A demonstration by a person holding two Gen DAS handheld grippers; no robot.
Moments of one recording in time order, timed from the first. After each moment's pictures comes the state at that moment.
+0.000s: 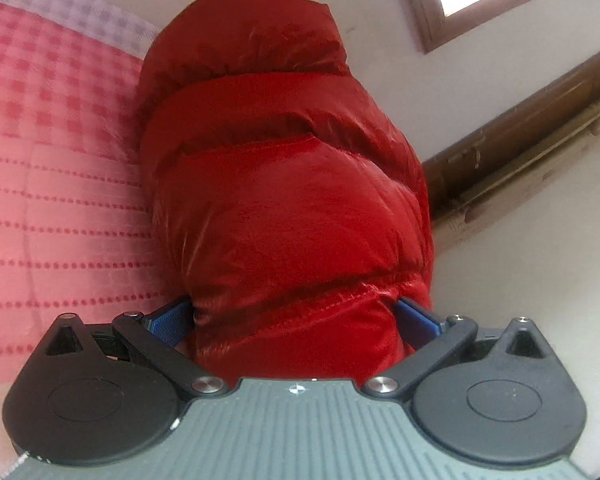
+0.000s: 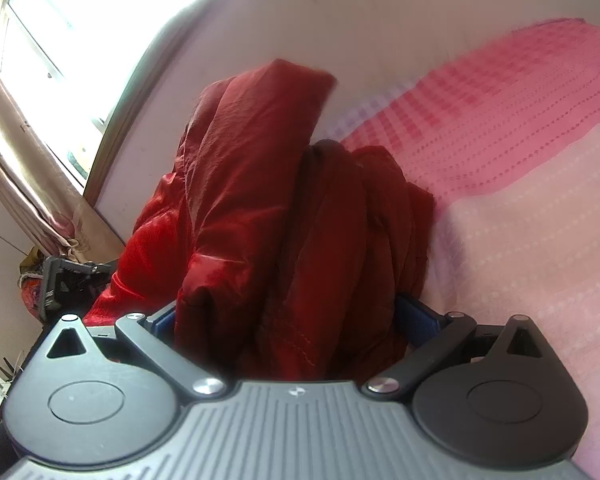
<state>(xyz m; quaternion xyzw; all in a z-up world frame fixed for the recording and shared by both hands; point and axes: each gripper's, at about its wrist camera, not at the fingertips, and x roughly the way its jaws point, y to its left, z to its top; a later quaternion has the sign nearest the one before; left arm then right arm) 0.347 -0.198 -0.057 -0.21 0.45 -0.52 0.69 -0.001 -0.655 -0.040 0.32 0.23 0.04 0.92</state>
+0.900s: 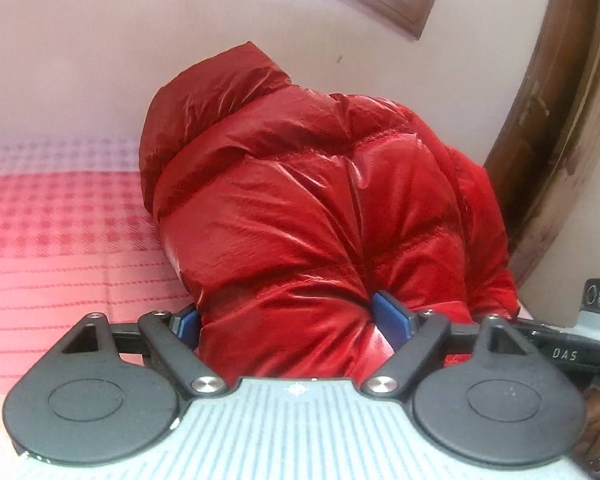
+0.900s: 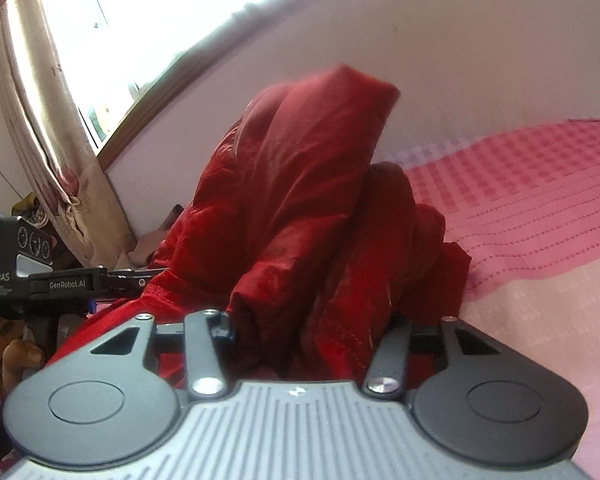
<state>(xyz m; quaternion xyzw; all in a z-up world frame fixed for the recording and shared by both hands) 0.243 -0.228 0.006 -0.02 0.31 -0.39 0.87 0.009 -0.604 0.005 0.20 0.21 0.04 0.95</state>
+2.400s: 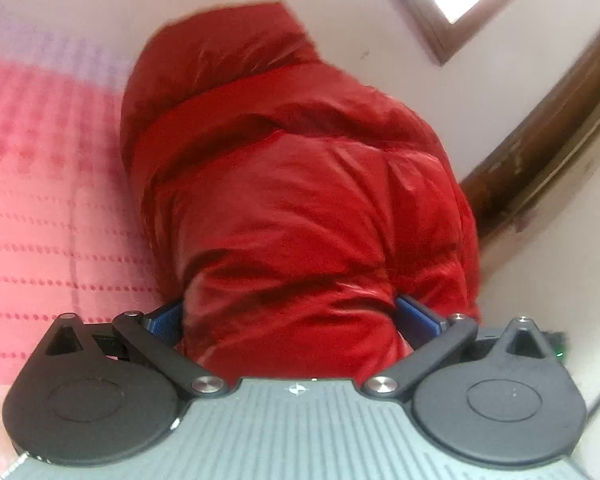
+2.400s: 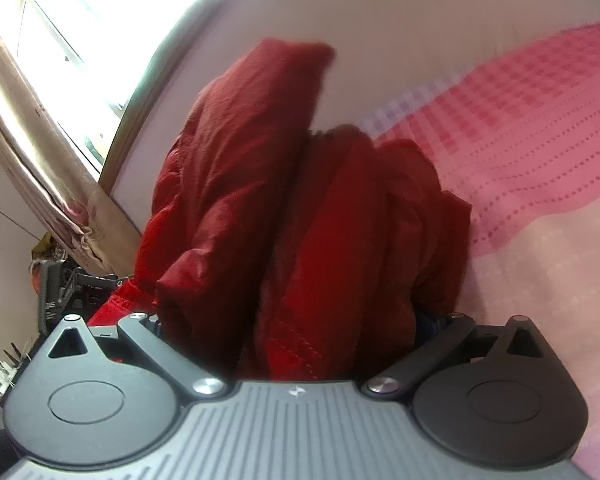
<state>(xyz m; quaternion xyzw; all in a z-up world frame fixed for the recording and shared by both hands) 0.302 -0.211 -0.039 -0.15 0.37 -0.44 0.80 0.034 -0.632 -0.031 0.30 0.24 0.06 0.92</state>
